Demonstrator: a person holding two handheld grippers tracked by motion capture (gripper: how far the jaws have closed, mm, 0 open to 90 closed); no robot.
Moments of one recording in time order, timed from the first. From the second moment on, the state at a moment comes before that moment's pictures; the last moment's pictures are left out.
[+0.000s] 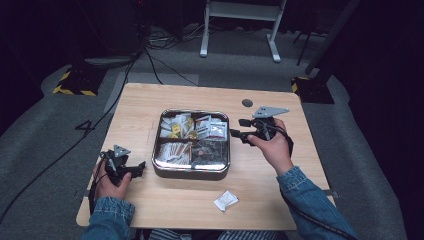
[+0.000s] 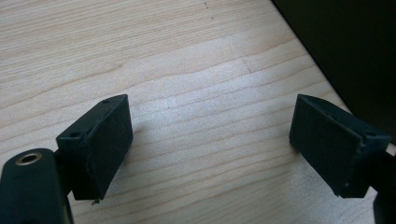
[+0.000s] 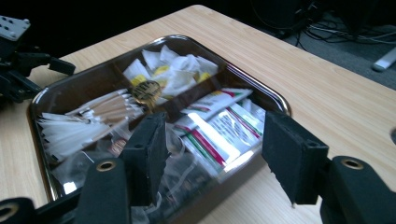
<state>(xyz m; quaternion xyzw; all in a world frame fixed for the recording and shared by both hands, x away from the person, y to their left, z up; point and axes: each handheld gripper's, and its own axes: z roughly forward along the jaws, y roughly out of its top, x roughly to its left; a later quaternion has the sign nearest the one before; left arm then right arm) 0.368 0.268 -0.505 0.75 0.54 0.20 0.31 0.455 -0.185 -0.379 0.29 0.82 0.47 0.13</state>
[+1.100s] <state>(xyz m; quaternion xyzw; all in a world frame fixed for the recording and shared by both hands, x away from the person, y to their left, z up) 0.371 0.267 -0.505 0.75 0.54 0.20 0.31 0.452 -0.307 -0.452 0.40 0.80 0.40 0.17</state>
